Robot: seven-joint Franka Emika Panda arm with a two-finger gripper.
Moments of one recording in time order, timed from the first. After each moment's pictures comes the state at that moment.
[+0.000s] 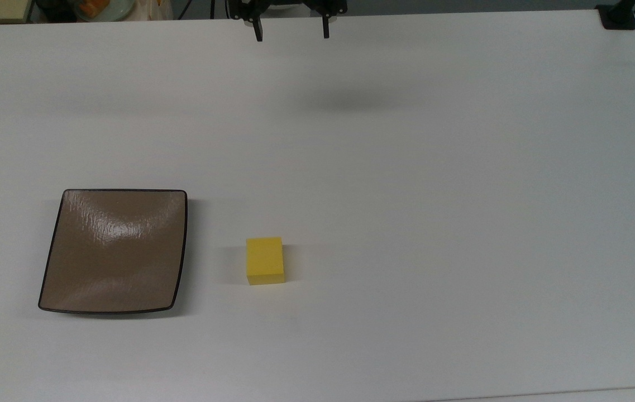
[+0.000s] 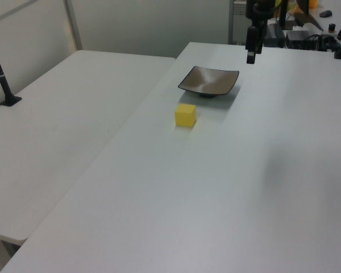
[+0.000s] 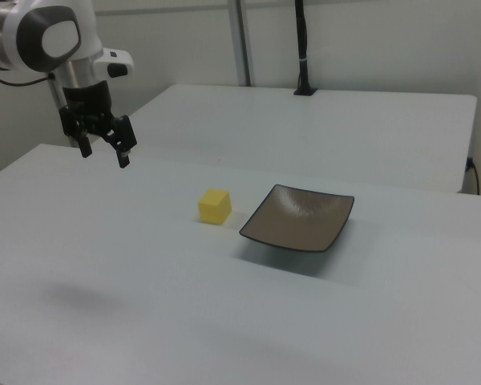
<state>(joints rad) 0.17 0.01 0.00 -1.66 0.08 1.71 0.07</state>
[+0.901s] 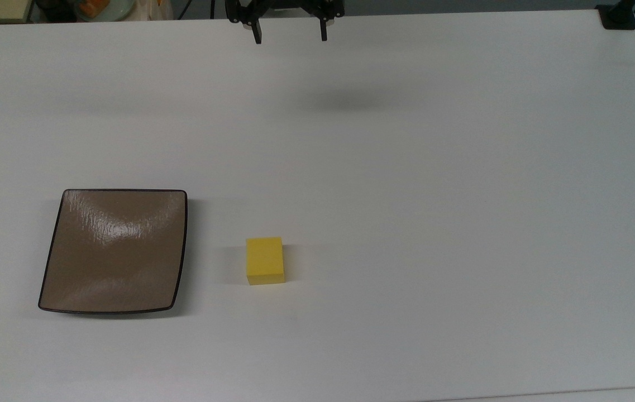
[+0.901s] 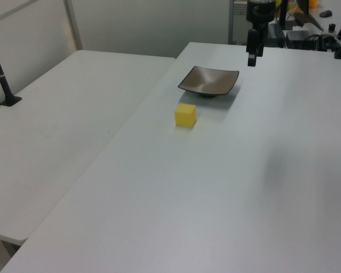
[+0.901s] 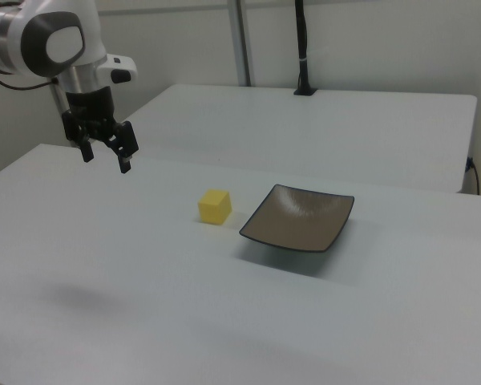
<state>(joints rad) 0.17 0.01 -0.01 -1.68 0.09 1.71 0.07</state>
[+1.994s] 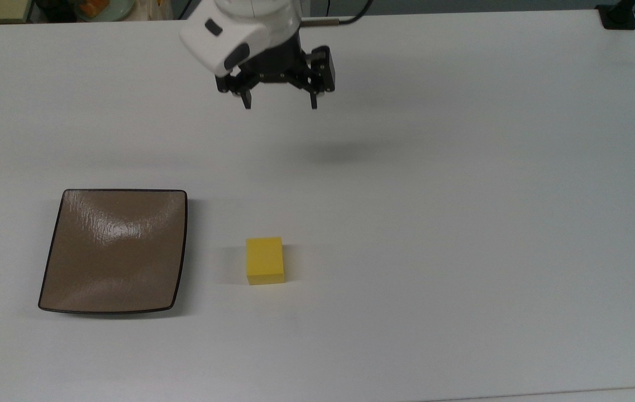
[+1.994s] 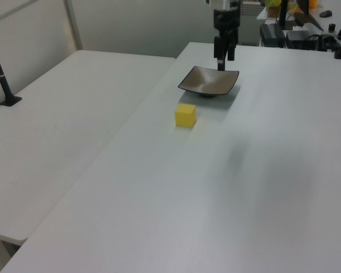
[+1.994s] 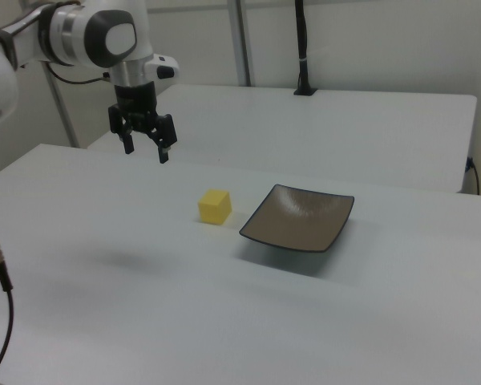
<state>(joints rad) 0.17 0.41 -0.06 -1.20 0.09 1.57 0.07</state>
